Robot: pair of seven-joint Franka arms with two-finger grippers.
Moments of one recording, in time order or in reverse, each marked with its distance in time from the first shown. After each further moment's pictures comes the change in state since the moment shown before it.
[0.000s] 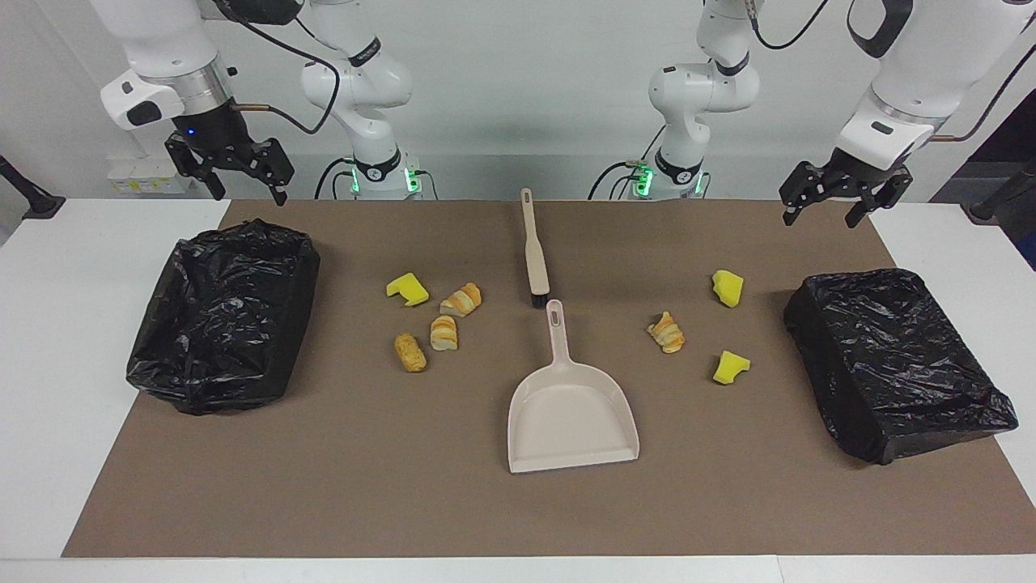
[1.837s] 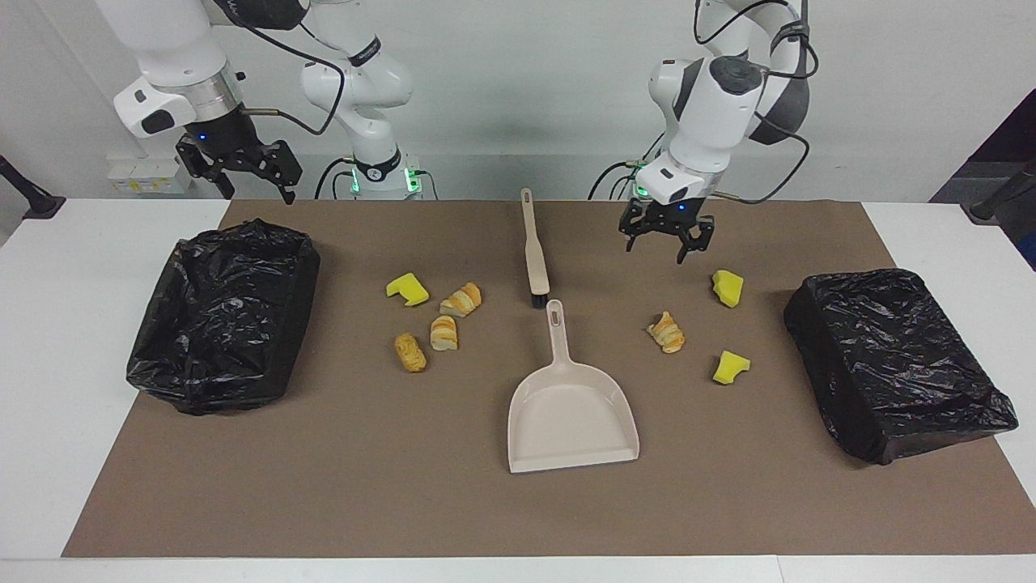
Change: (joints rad) left arm -0.427 -0.203 -0.014 -0.707 -0.059 0.640 -0.173; right arm 0.011 -0.014 0.016 -0.065 0.001 0.006 0.000
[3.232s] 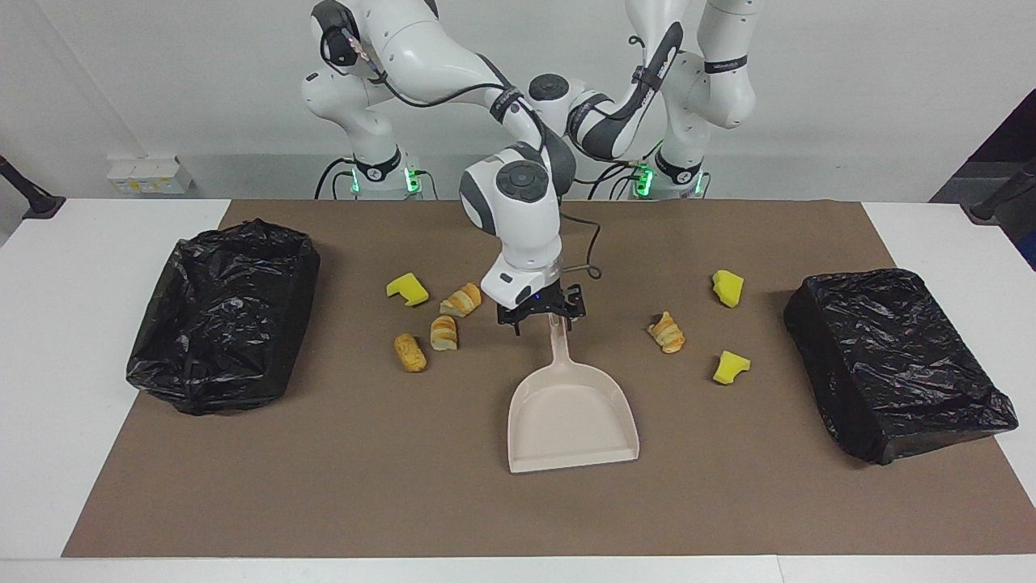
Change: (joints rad) left arm -0.529 0.135 0.004 -0.199 0.000 0.317 -0.608; right arm 0.589 0.620 0.019 0.170 0.101 0.613 0.457
